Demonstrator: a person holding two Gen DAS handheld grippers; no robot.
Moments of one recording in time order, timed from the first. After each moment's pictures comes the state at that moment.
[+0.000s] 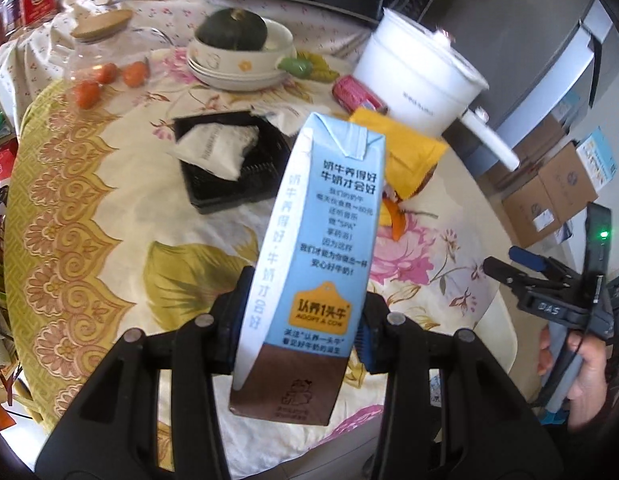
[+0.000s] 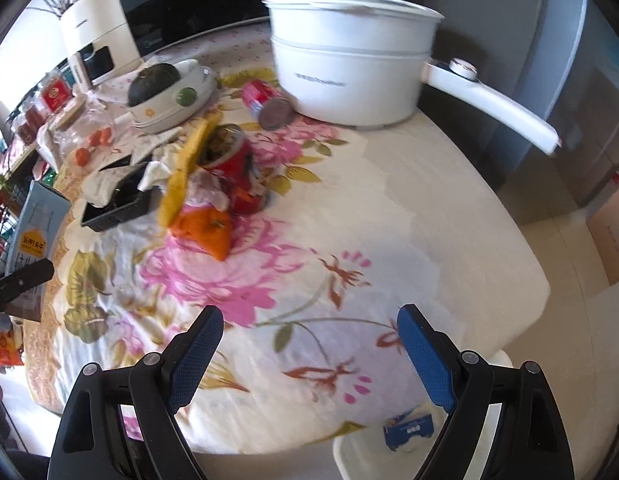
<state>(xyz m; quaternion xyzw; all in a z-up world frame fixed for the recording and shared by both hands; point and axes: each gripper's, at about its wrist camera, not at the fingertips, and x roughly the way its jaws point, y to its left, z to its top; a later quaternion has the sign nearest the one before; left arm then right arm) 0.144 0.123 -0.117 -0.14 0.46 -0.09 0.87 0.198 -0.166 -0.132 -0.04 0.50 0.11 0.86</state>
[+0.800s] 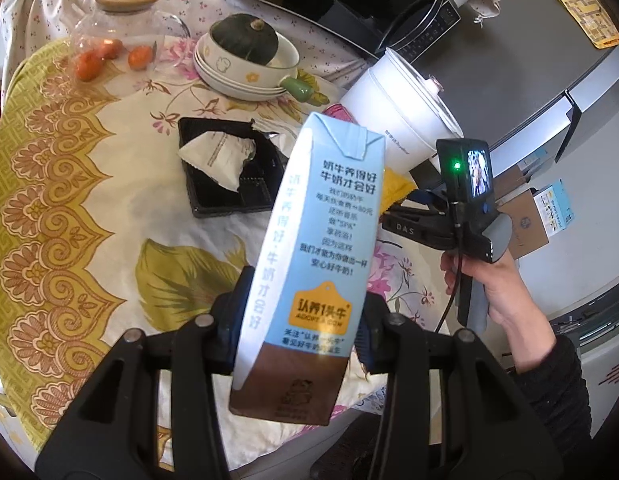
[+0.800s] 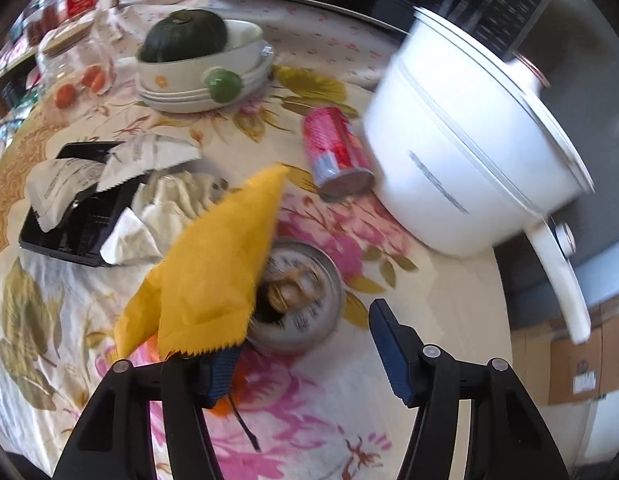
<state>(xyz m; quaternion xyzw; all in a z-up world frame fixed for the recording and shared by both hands) 0.146 0.162 -0.117 -0.25 0.44 -0.14 0.85 0.312 -0.051 -0.161 -0.25 0.48 0.14 0.83</state>
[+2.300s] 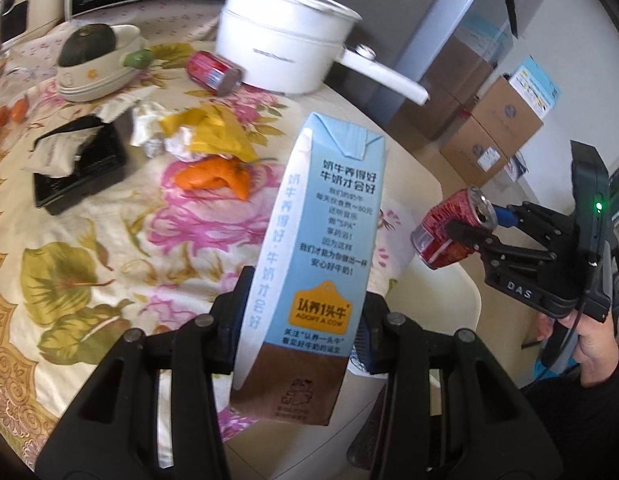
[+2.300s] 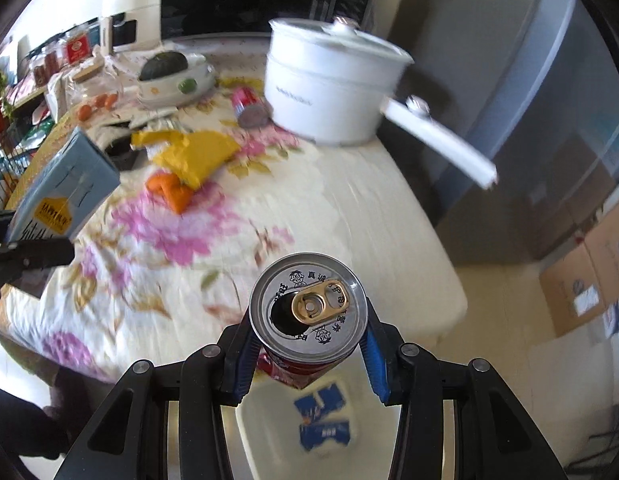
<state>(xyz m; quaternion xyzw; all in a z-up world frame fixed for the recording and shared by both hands) 0.121 -0.017 -0.129 -0.07 0.45 -0.22 0.86 0.127 -0.229 -0.119 -0.15 0.45 0.07 0.87</state>
